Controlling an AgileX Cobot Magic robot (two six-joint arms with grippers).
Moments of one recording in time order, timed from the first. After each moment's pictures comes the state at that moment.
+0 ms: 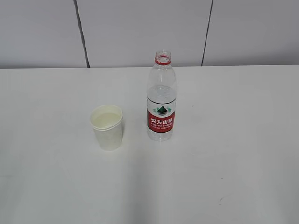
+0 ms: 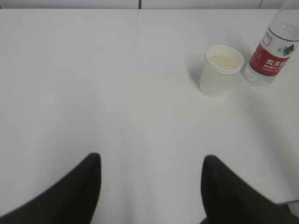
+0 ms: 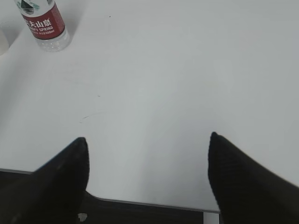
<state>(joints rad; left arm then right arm) -0.09 -0.01 -0.52 -0.04 1.11 -0.02 -0.09 -0.02 -0.49 0.15 1.16 -0.15</state>
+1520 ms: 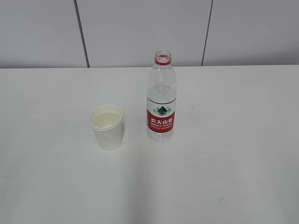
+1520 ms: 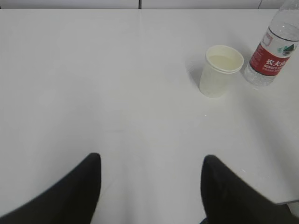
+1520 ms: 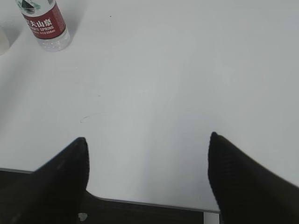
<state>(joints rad) -0.09 -0.01 -0.52 -0.04 1.11 -0.02 -0.08 -0.02 -0.49 0.15 1.16 -0.15</state>
